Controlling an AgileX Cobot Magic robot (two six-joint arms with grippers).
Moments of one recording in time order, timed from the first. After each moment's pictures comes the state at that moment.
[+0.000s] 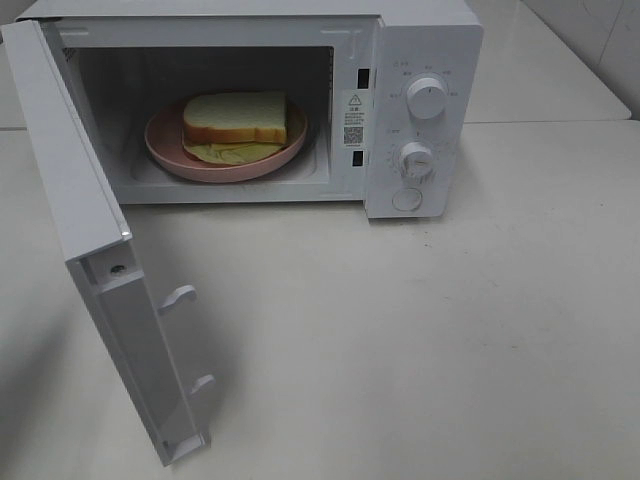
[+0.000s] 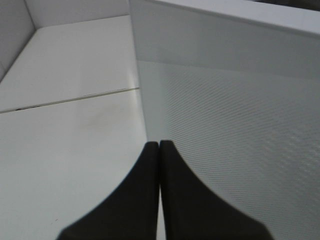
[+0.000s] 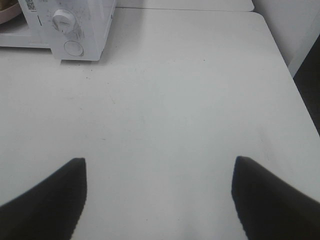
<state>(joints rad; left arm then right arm) -0.08 1.04 -0.14 0.20 -0.60 -0.06 0.06 0.00 -0.50 -0.08 1.04 0.04</state>
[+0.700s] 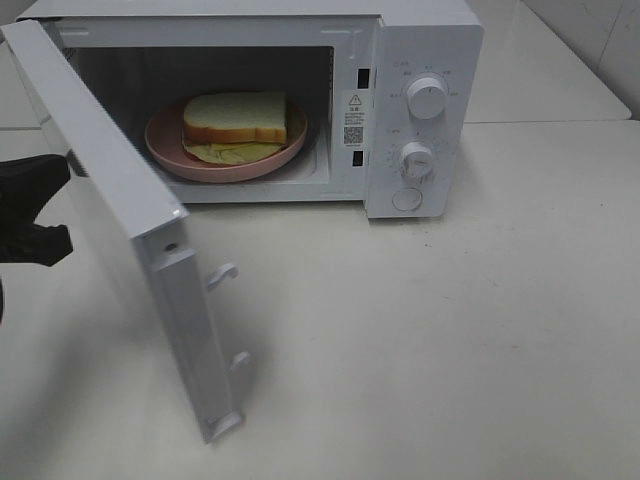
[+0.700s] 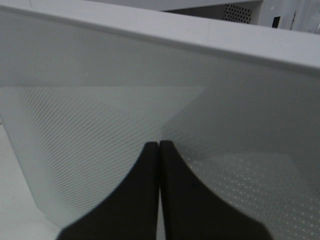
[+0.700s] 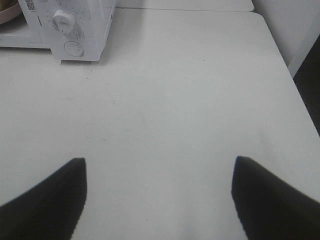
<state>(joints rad) -0.27 1.43 -0.25 0.23 -0.94 -0.12 0.06 0.00 -0.50 -0.08 1.04 0.04</state>
